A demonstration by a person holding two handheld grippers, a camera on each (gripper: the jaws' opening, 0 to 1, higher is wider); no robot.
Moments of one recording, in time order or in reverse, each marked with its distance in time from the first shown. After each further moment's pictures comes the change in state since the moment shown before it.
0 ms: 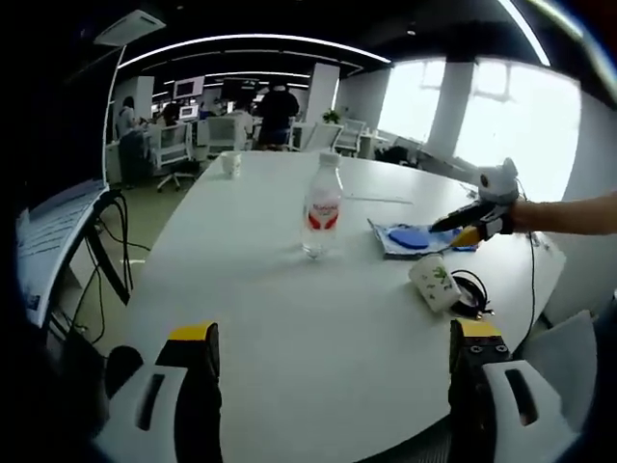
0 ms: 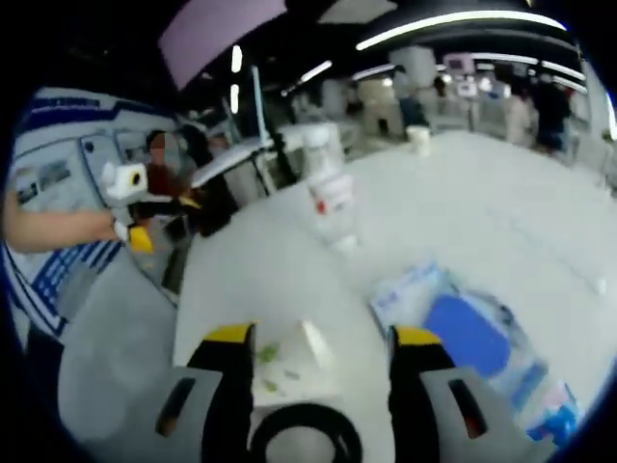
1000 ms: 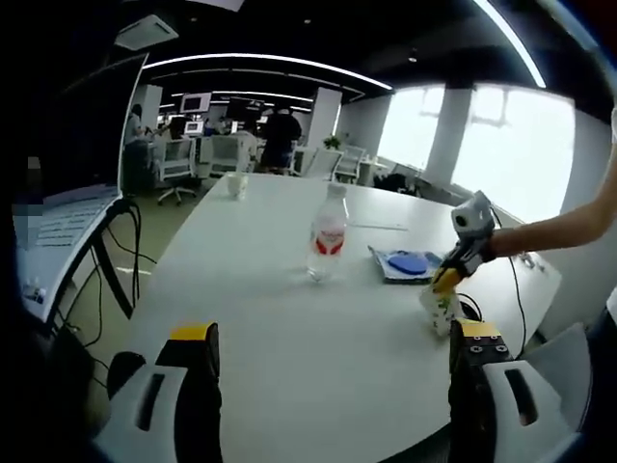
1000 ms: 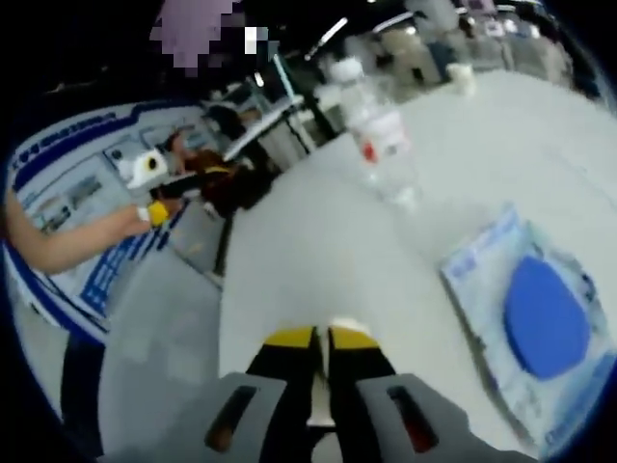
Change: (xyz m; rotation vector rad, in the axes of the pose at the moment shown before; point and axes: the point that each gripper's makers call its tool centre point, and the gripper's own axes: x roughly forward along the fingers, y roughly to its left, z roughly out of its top) left arm -0.014 0.017 0.013 -0.037 -0.110 -0.019; right arm 0.024 0.042 -0.019 0.112 0.159 0.240
